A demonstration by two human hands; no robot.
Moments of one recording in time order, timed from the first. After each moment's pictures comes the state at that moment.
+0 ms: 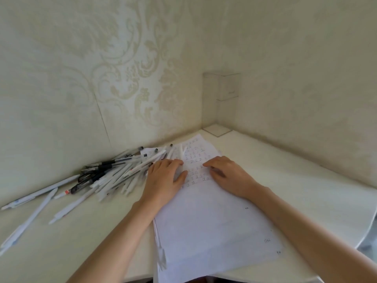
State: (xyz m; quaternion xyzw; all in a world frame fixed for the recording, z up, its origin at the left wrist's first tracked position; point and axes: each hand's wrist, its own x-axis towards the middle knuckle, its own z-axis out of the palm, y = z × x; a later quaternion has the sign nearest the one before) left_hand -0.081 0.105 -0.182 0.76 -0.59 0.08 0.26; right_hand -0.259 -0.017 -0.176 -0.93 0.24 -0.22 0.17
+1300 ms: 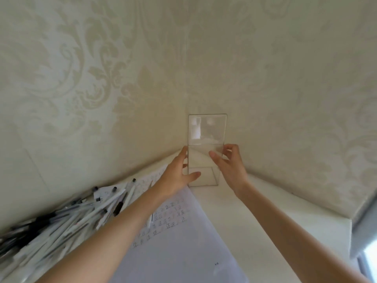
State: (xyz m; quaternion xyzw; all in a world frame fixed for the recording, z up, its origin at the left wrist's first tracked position) left_hand -0.123 -0.048 -0.136 0.59 -0.62 -0.24 0.45; right_hand -0.279 -0.107 -0.126 -0.64 0.39 -0.48 0.46
